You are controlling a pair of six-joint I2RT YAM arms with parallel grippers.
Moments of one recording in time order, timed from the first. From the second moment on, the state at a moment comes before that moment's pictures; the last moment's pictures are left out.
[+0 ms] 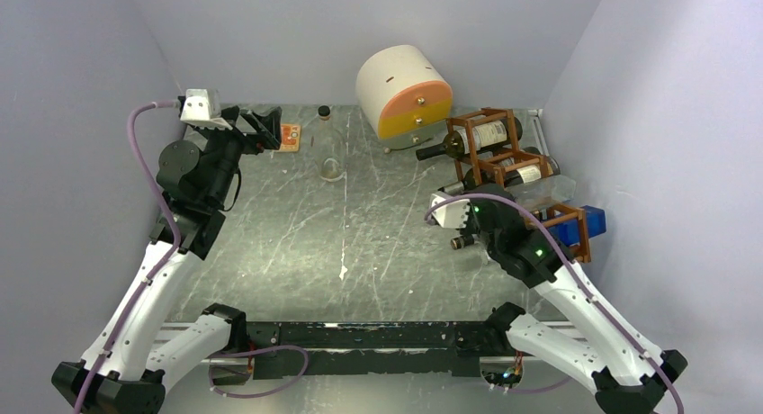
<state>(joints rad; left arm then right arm) -0.31 0.90 1.00 0.11 -0.11 -0.23 0.66 0.80 0.90 -0.78 0.52 -1.14</state>
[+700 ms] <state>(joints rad) -0.33 0.90 0.99 0.12 -0.14 -0.21 0.66 0.79 1.19 -0.71 0.59 -0.81</state>
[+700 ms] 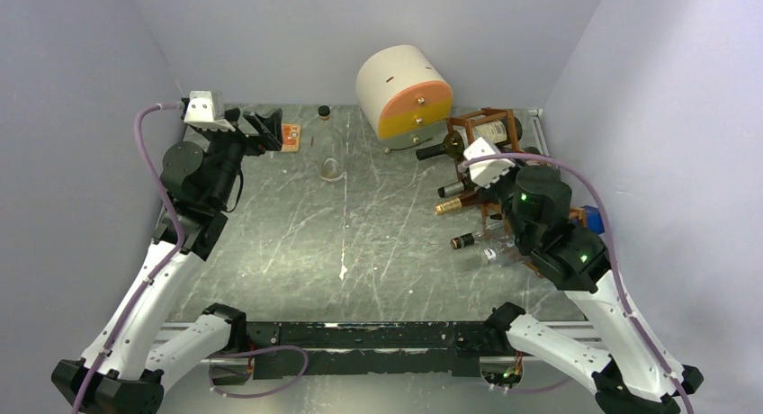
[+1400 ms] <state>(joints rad) -0.34 0.90 0.98 0.12 -0.16 -0.20 0.66 0.98 1.64 -0.66 0.48 -0.58</state>
